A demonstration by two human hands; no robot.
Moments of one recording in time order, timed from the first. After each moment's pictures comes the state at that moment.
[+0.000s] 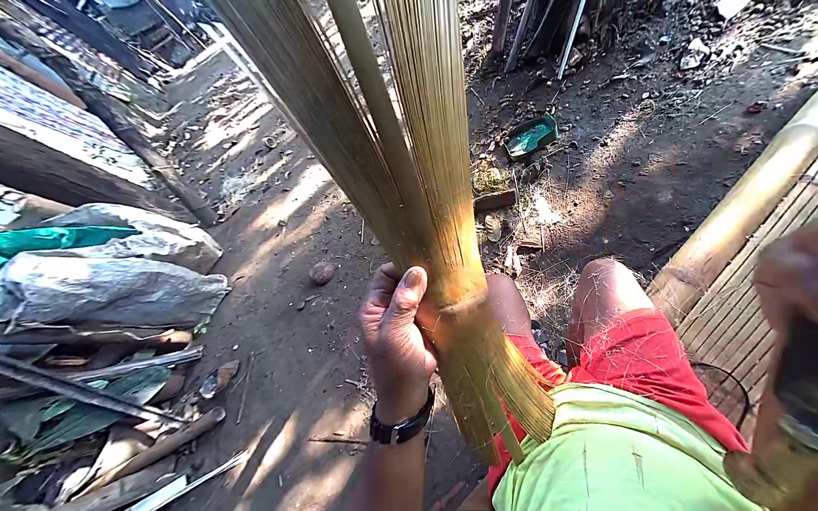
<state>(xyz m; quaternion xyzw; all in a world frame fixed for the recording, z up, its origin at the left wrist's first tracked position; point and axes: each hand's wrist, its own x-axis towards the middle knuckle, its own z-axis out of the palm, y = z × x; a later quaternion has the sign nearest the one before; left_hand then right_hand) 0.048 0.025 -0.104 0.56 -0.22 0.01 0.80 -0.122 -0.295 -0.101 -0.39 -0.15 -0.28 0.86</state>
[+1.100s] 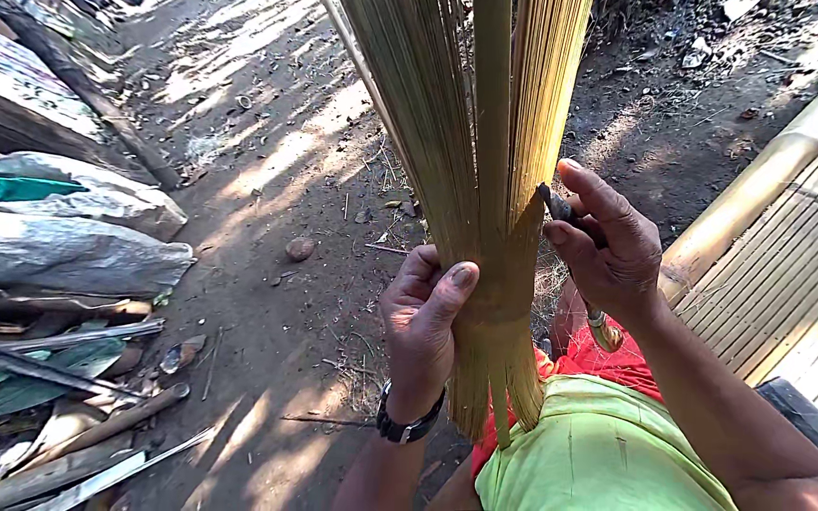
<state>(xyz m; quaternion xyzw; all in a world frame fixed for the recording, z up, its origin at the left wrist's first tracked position) 0.024 0.010 -0.103 0.55 -0.25 -0.06 0.79 -0.012 -0.205 -0.116 -0.76 -0.13 -0.43 0.47</state>
